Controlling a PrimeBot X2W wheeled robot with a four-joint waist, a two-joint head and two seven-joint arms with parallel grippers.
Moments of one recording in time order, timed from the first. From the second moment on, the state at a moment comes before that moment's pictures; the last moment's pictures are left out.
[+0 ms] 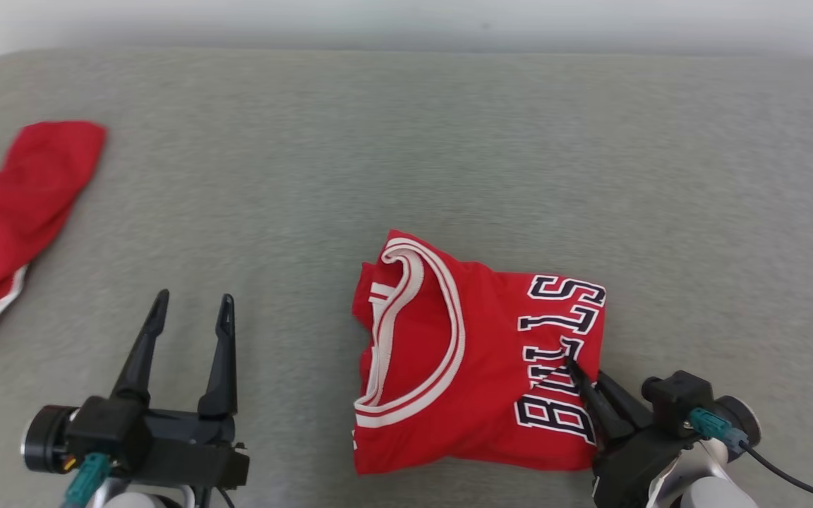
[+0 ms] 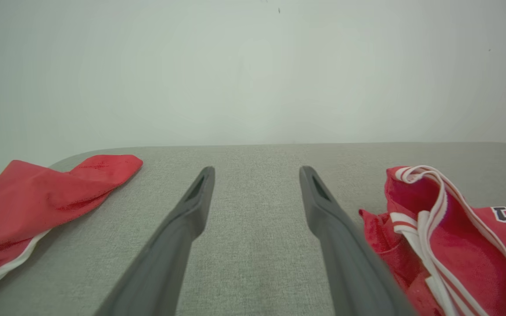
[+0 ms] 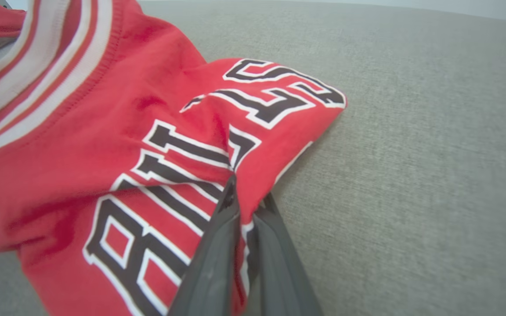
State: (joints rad) left arm -0.25 0.19 -0.21 -0.04 -0.21 0.15 -0.25; right arm -0.25 -0.32 0.54 0.27 0.32 0.13 -0.12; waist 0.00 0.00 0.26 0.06
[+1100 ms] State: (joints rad) left arm -0.58 0.27 -0.37 -0.22 -0.08 0.04 -0.10; right arm -0.77 -0.61 0.26 0.63 0.27 0.13 -0.26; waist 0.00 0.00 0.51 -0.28
